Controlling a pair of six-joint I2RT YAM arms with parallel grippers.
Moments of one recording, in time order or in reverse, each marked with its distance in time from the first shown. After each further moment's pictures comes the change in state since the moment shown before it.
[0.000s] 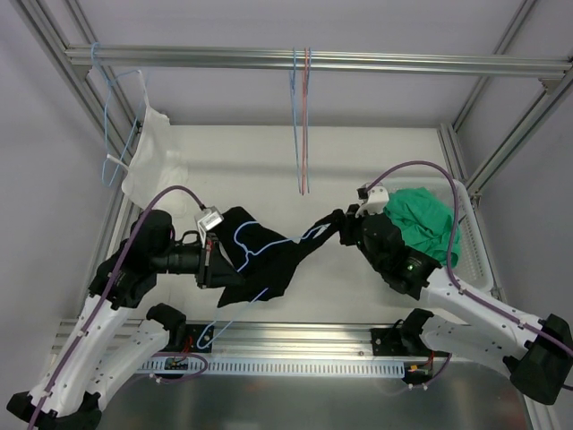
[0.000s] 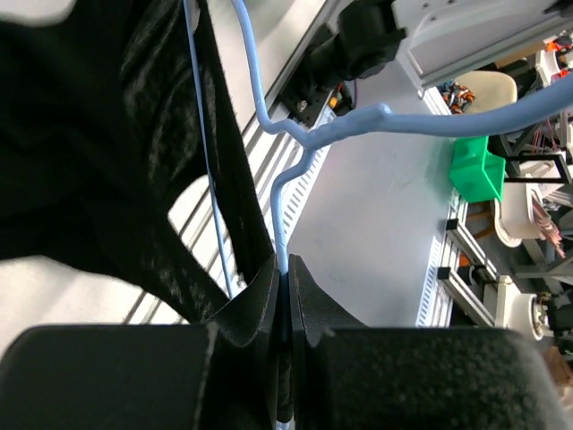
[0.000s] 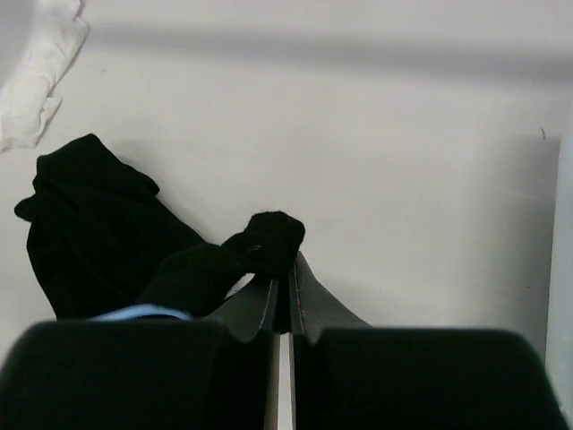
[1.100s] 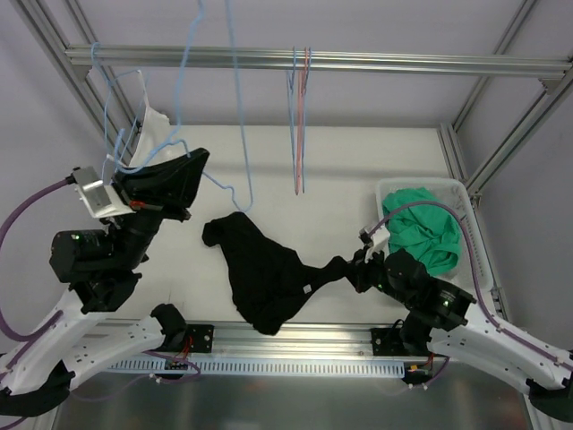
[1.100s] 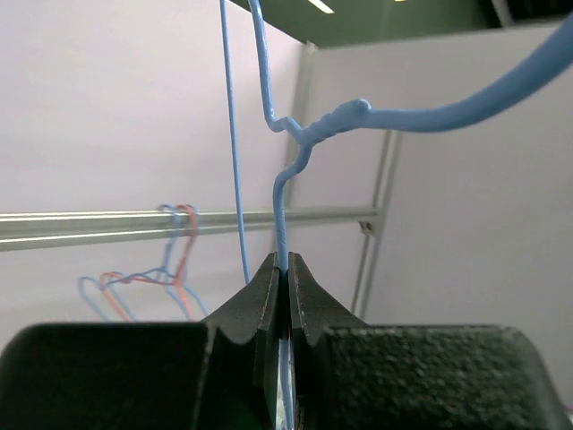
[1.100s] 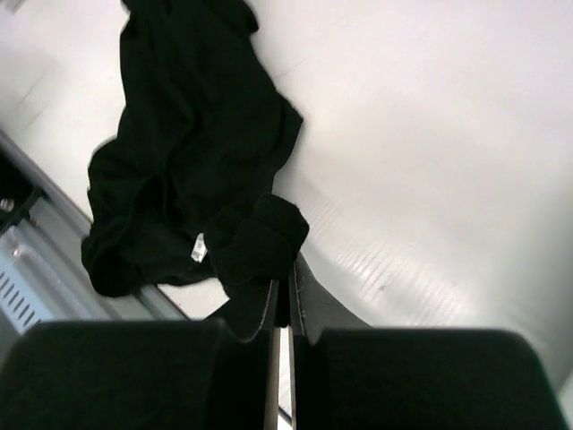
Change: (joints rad) left arm -0.406 0.049 0.218 1.129 -0.918 0.194; right arm 0.155 -0.412 -0.157 -0.348 -0.292 -0.054
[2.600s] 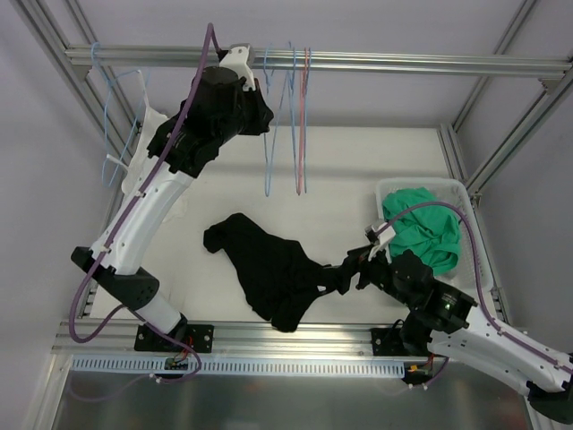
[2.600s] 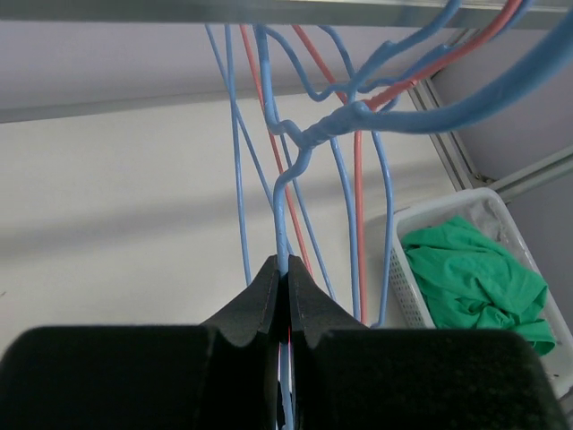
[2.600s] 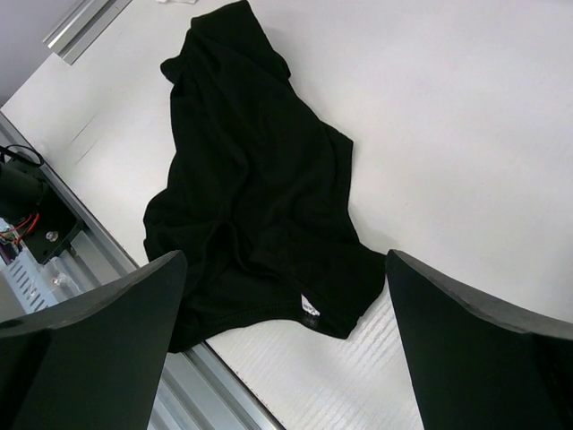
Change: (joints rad) left arm 0.222 0.923 0.992 -1.077 -0.114 -0.237; right arm 0.001 -0.051 -0.031 0.115 0.016 0.019
